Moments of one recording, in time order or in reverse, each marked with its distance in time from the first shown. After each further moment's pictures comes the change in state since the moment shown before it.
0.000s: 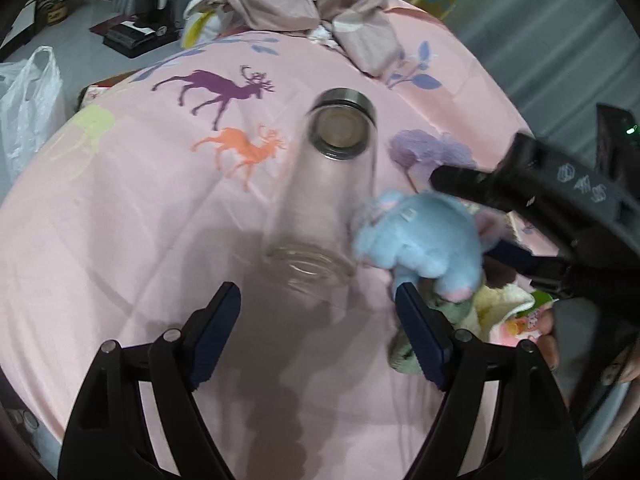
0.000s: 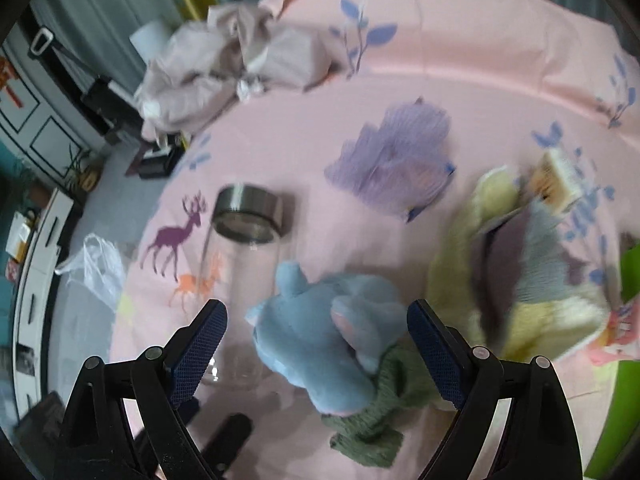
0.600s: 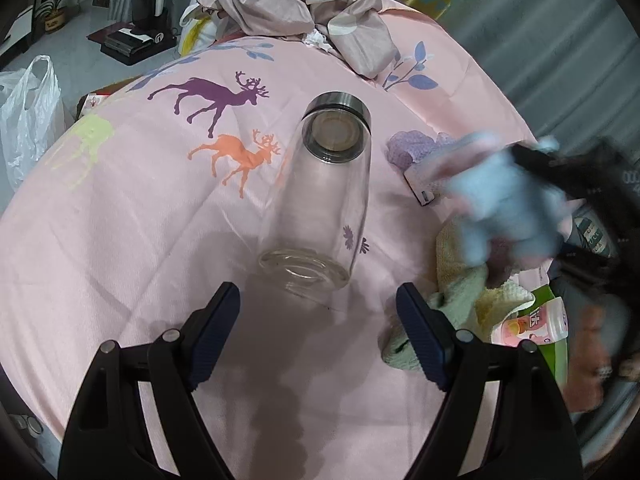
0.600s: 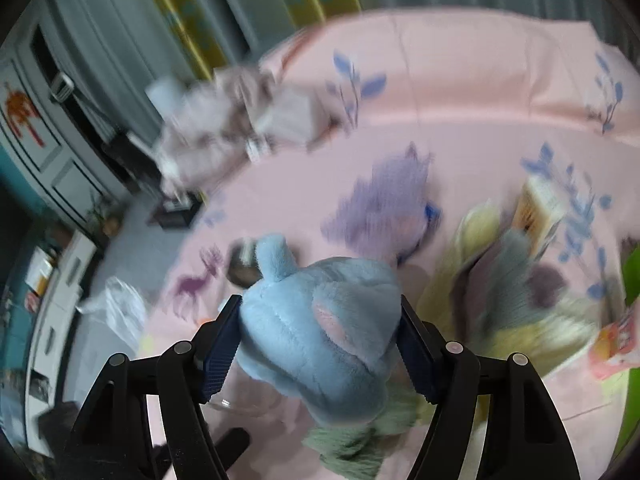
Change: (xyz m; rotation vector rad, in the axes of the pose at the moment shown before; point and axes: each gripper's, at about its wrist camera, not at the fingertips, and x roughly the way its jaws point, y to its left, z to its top) left arm -0.003 -0.005 -0.002 0.031 -0.015 0.001; right arm -0.056 -0.028 0.005 0.030 -0.203 0.098
